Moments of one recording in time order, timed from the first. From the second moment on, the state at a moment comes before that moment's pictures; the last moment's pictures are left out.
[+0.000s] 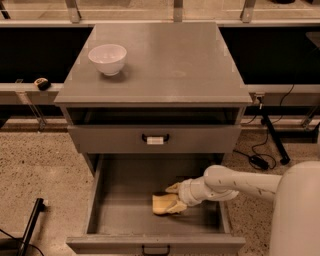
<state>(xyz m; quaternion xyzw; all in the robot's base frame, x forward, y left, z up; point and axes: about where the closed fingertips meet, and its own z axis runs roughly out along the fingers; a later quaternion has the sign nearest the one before) 0.553 -0.051 0.384 -0.64 0.67 0.20 0.30</state>
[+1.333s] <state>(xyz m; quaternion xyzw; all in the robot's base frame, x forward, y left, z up) 0.553 -0.051 0.384 -0.64 0.67 0.20 0.30</state>
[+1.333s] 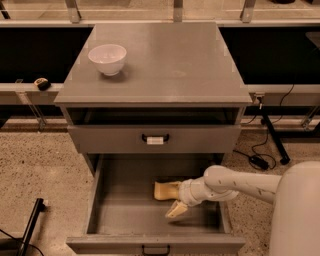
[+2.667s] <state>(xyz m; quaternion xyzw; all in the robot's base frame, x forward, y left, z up) 0.594 -0.070 0.357 -0.60 0.71 0.23 0.29</state>
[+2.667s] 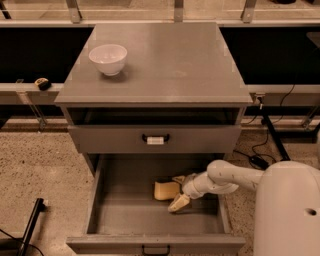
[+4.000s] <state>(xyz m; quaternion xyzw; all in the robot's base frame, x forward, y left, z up) 0.556 -0.049 0.391 -0.57 0.62 0.36 0.40</state>
